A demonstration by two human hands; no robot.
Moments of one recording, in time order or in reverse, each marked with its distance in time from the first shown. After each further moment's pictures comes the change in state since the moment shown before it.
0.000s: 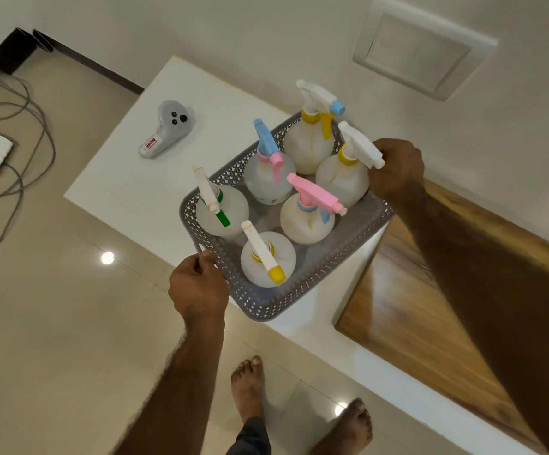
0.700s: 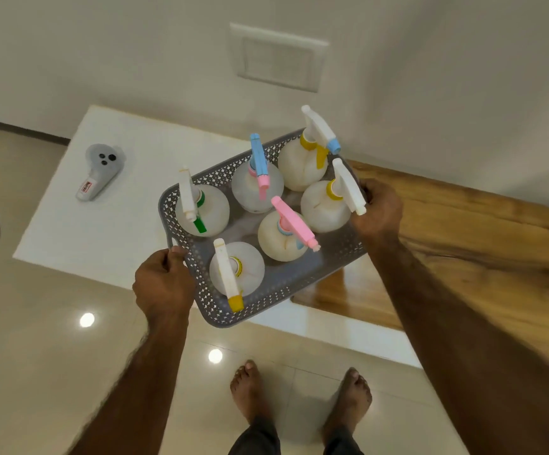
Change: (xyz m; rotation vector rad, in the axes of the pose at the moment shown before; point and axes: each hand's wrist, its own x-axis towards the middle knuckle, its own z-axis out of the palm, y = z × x) left_hand -0.028 0.032 -0.007 0.195 -0.173 0.281; right_hand -0.130 0.072 -0.053 0.217 0.313 0.316
